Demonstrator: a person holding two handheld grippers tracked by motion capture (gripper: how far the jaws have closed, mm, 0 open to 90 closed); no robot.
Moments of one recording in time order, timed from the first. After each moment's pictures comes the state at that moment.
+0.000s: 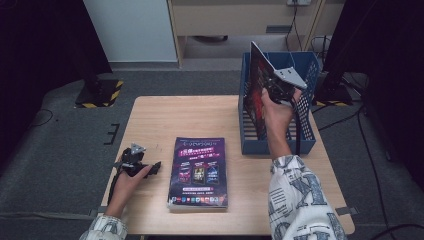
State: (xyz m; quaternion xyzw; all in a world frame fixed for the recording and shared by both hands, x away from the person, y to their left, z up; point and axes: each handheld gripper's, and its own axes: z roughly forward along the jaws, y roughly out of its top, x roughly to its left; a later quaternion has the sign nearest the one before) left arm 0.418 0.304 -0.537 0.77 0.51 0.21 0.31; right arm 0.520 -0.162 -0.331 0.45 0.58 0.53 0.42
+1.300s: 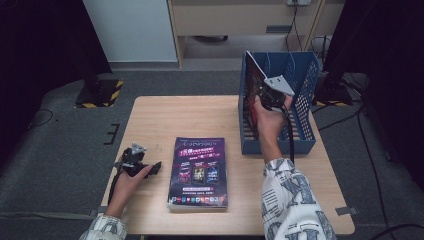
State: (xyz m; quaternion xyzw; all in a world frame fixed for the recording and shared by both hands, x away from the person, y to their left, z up) left arm 0.418 0.303 -0.537 0.78 0.51 0.21 0.31; right arm 0.527 -0.147 -0.364 0.45 0.59 0.52 0.43
